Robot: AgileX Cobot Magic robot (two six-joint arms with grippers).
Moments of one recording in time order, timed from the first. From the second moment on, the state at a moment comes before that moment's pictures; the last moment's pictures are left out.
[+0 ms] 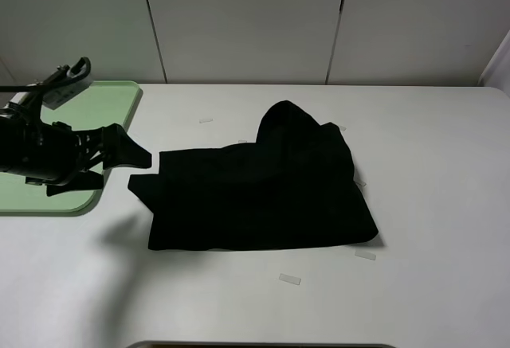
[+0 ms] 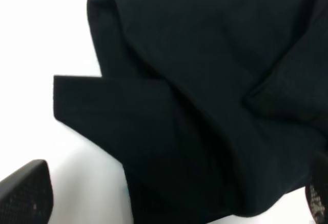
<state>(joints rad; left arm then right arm) -0.05 1.51 -0.51 -1.26 0.37 1.00 0.34 -0.01 -0.49 0.02 1.03 -0.04</state>
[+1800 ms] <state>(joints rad) -0.28 1.93 -0.68 -1.64 0.33 1.26 0.34 -0.01 -0.49 0.02 1.03 -0.04</state>
